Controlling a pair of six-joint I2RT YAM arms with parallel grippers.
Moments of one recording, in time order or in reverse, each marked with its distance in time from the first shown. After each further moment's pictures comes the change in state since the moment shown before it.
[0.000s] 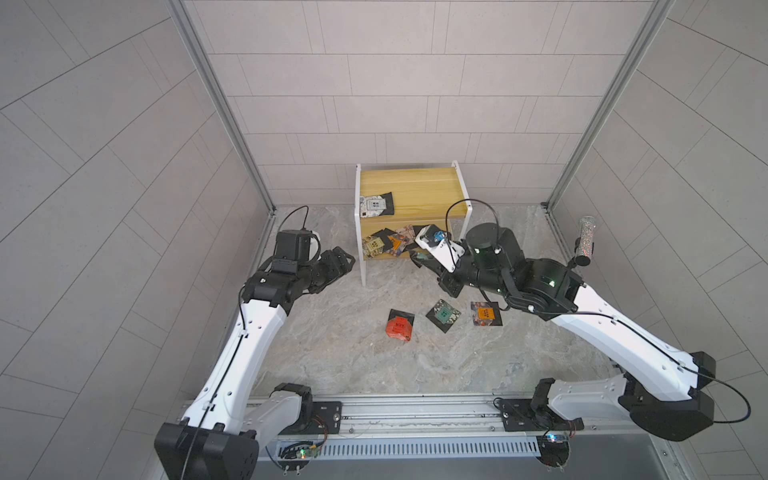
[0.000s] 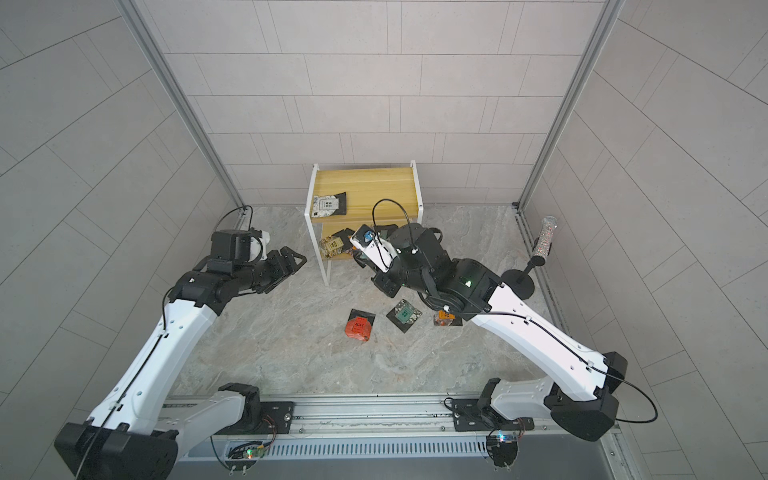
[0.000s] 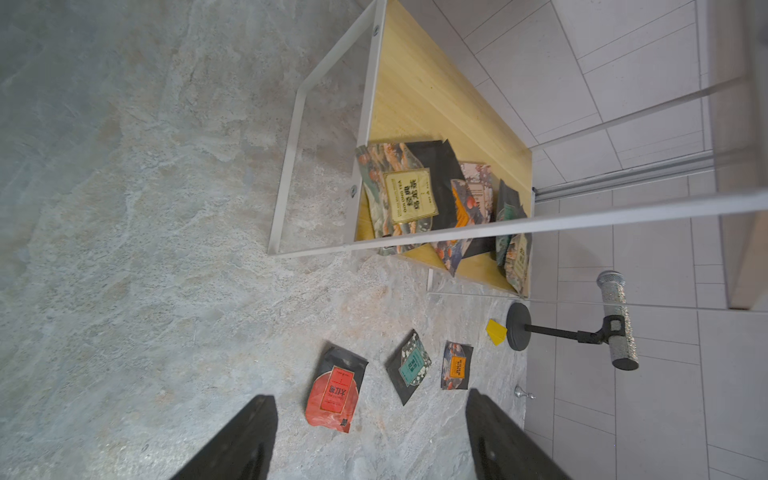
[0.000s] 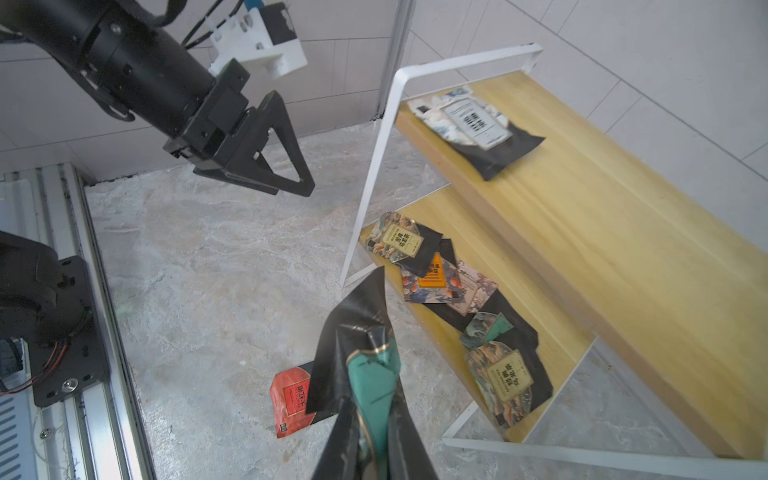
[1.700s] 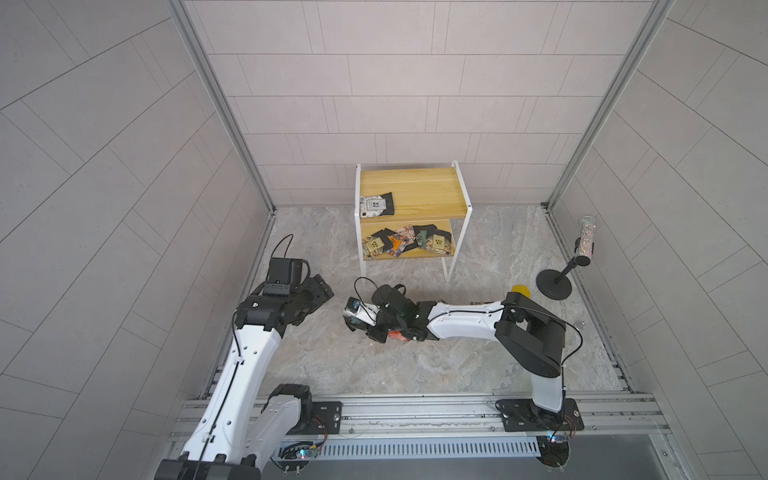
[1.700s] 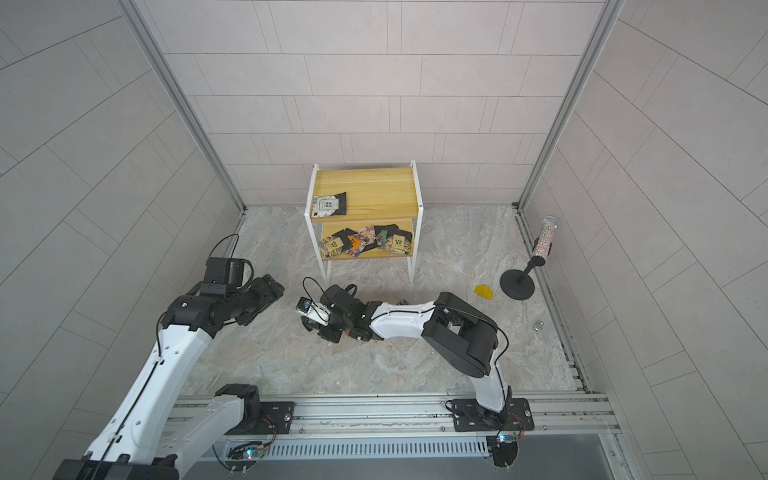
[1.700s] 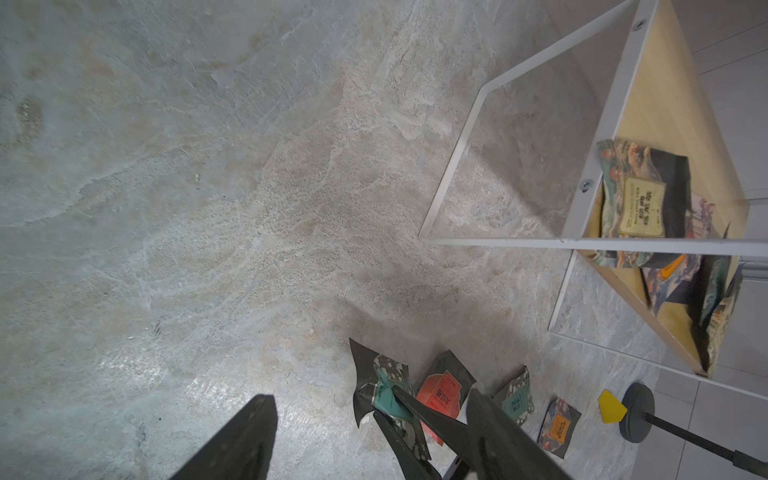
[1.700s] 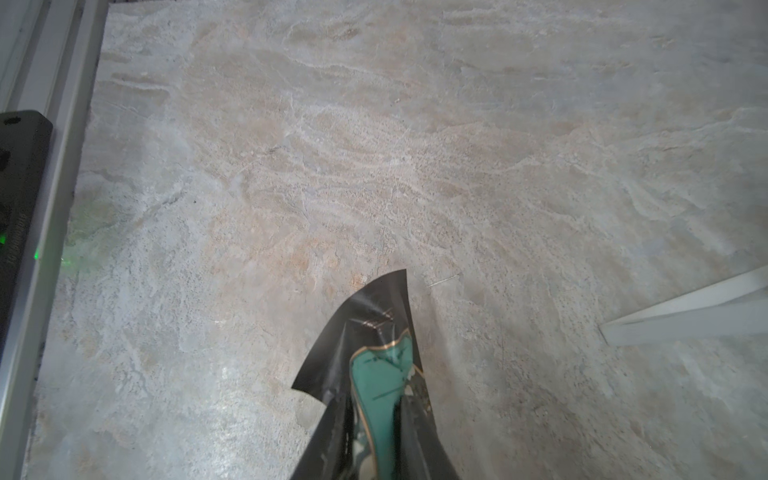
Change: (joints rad) left arm 0.086 -0.142 -0.153 -0.166 -0.227 -0.043; right arm 0.134 0.695 -0.278 0.807 -0.216 -0.002
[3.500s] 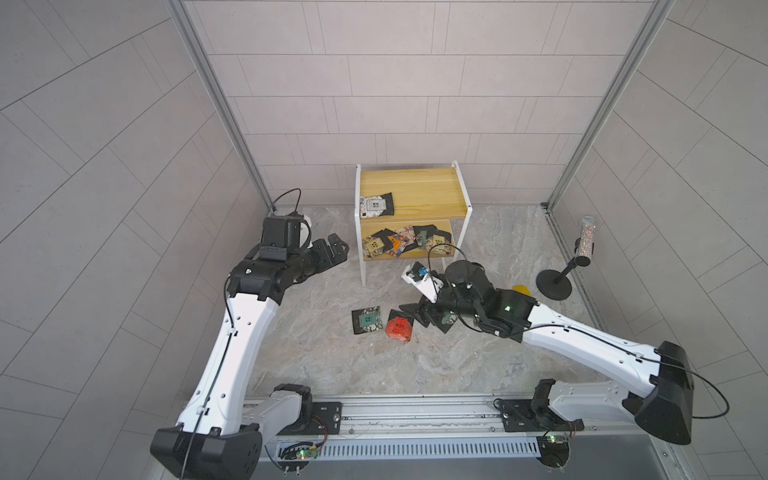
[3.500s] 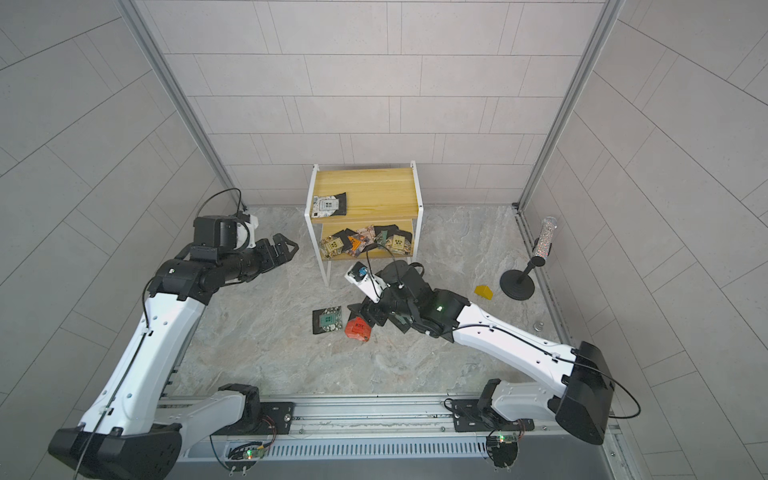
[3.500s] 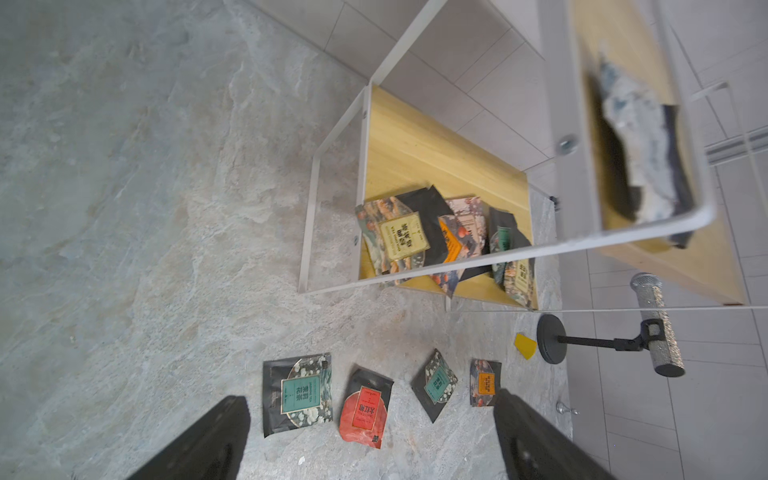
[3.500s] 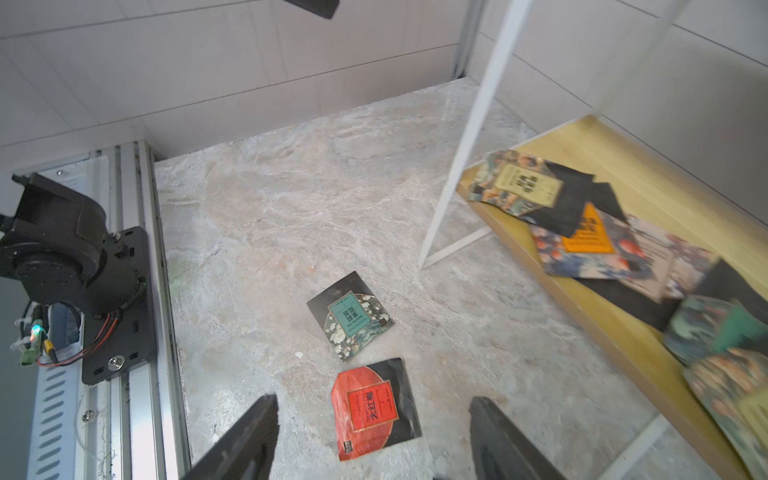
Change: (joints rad) left arm -0.055 0.212 0.426 0.025 0.171 0.215; right arm -0.159 -0.753 -0.184 -0.398 0.042 0.108
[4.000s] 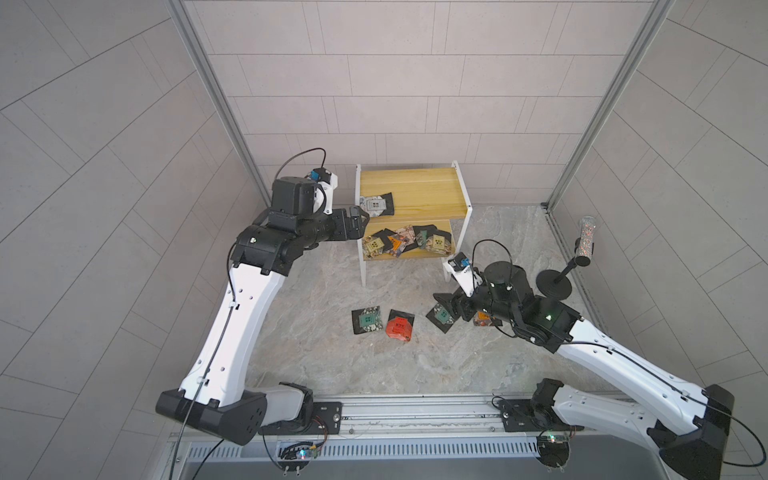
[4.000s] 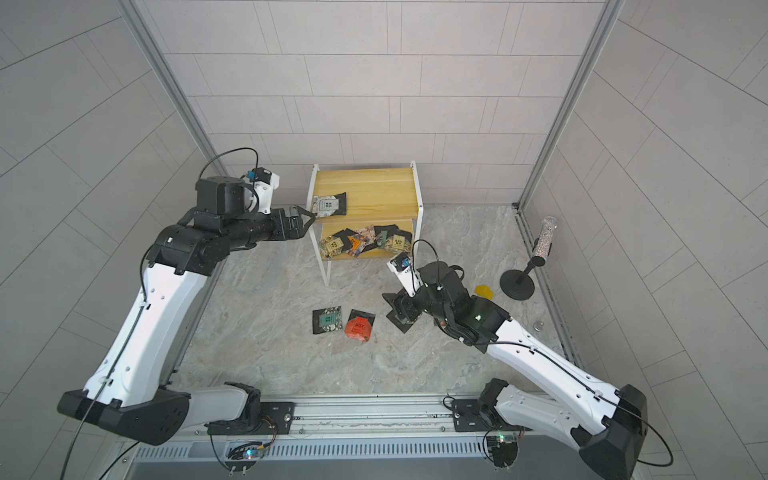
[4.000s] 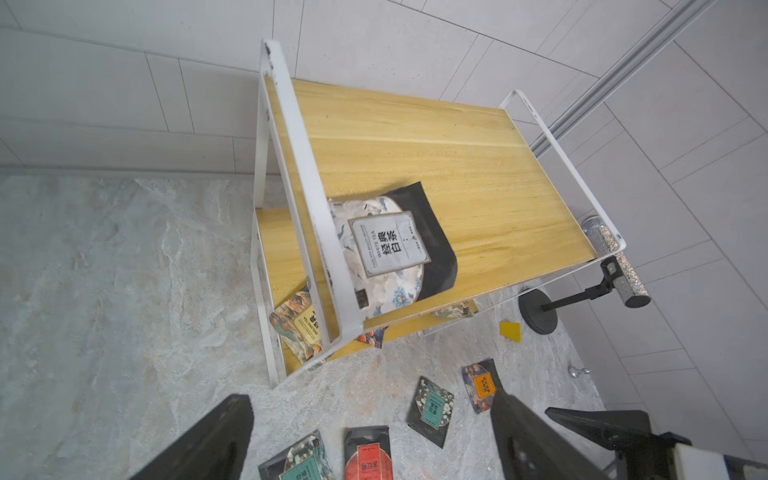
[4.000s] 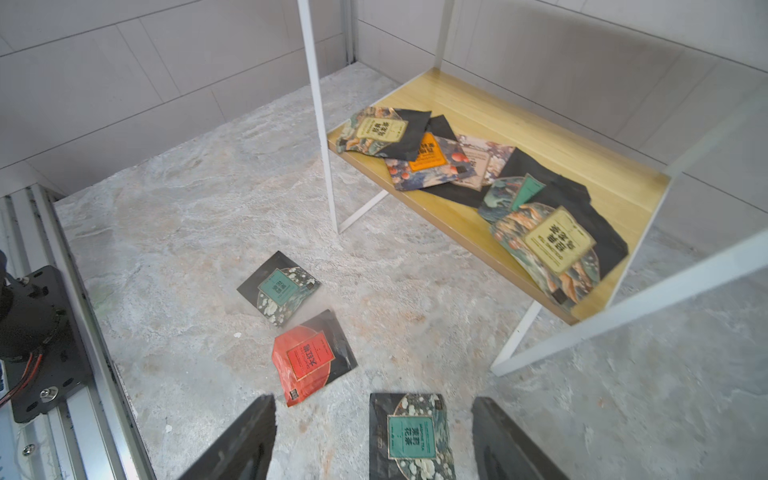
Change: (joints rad) left arm -0.160 0.200 0.405 -0.047 -0.046 0.267; right arm -0.134 -0.218 -0.098 -0.120 0.099 0.090
